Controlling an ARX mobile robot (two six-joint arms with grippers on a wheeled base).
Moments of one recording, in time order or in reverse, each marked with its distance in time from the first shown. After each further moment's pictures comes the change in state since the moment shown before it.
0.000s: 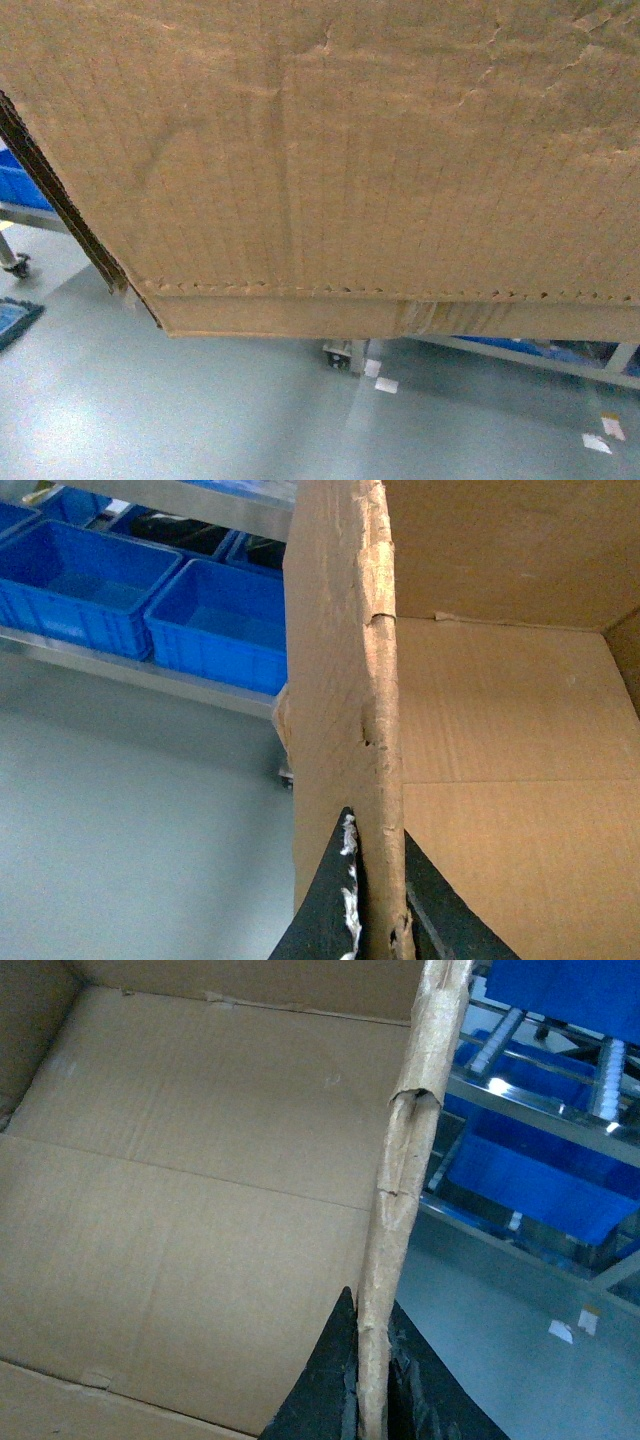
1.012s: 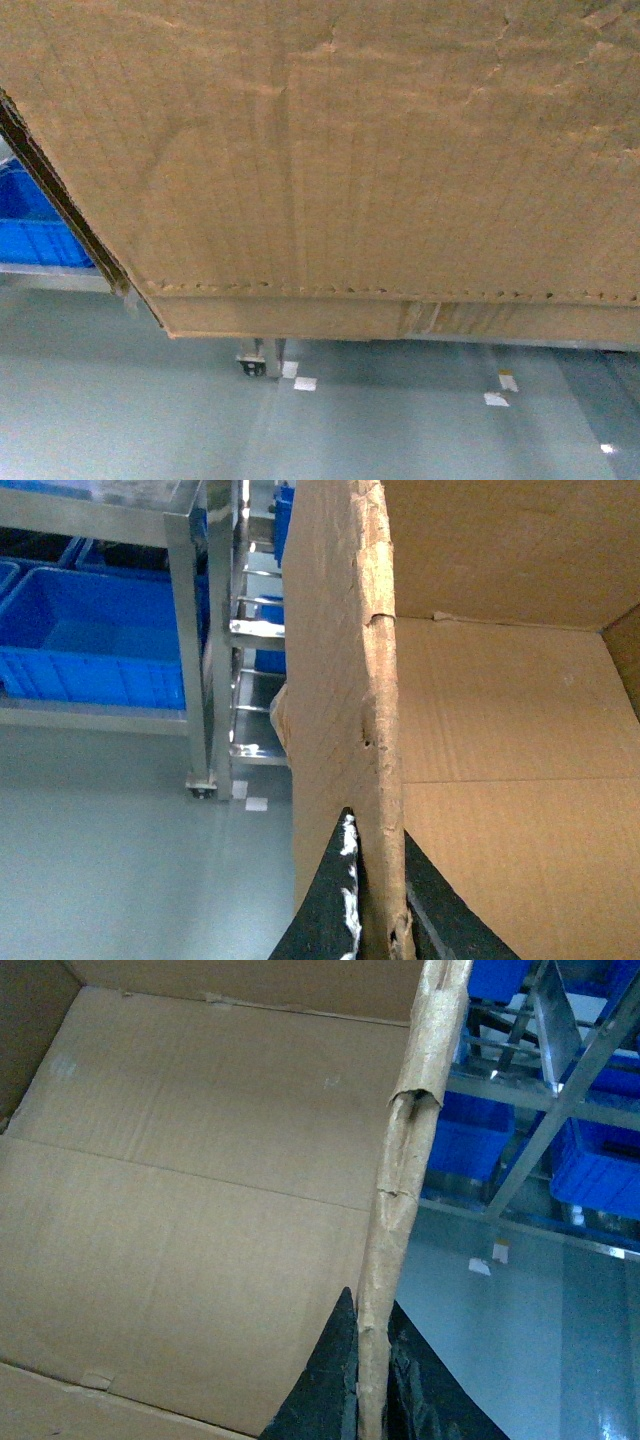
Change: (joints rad) left arm -0.002 -0.001 0.000 0.001 0.001 0.000; right arm 0.000 -0.003 0.000 -0.002 0.000 0.000
